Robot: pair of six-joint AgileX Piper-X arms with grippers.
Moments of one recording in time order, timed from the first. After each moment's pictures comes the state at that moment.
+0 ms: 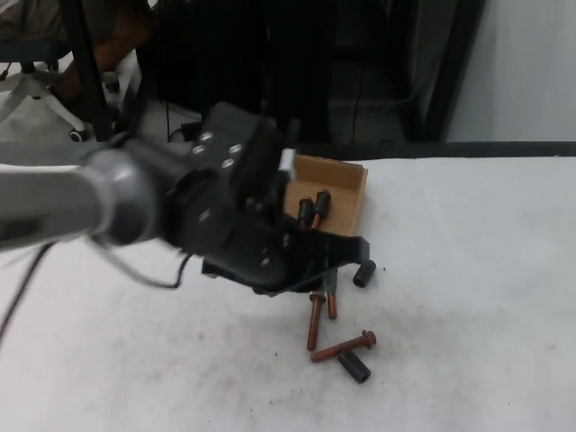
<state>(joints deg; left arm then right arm) -36.7 97.4 -62.0 23.8 13.8 -28.5 26.5 51.7 -61.0 73.5 3.5 14.2</state>
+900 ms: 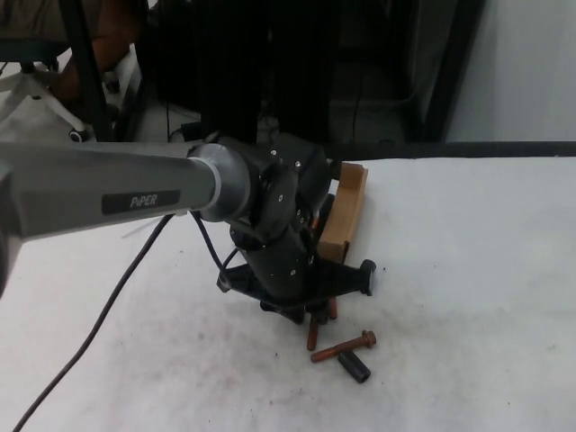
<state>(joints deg) -36.7 116.3 -79.2 39.4 10.0 -23.8 26.5 51.7 -61.0 73.8 3.5 9.1</state>
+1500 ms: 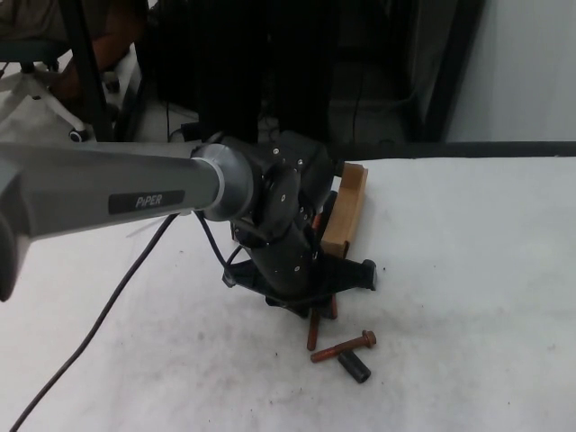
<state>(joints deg) -36.7 117.4 -79.9 38.0 9.5 -23.7 26.5 51.7 -61.0 73.8 3.9 8.1</state>
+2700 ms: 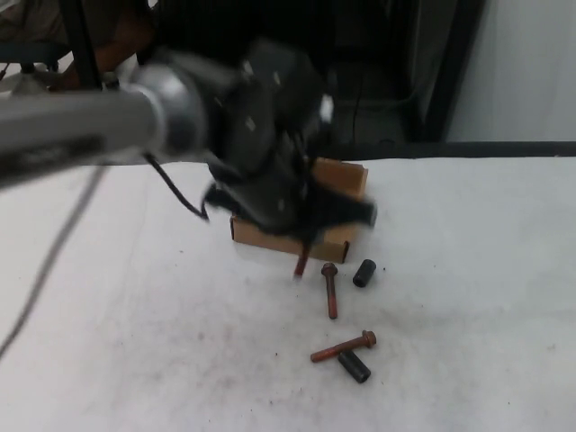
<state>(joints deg) -35.9 98.6 -78.4 37.8 6.0 -15.6 26.5 51.7 -61.0 73.8 4.8 3.9</state>
